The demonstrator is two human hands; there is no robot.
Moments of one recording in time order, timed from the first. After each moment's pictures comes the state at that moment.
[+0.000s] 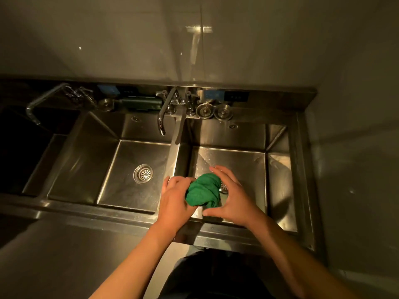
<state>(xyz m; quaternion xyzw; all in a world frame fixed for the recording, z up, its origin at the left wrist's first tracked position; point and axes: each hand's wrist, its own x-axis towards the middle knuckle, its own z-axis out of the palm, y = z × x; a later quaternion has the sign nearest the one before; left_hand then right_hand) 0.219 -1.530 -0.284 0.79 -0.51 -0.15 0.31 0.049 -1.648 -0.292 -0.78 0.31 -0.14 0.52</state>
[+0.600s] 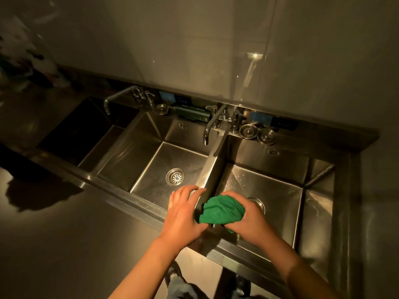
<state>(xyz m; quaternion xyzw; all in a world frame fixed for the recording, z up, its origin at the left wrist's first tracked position) 0.229 -1.473 -0.263 0.85 -0.46 -0.11 0.22 0.078 -1.639 -0.285 -0.70 0.27 -0.08 0.66</state>
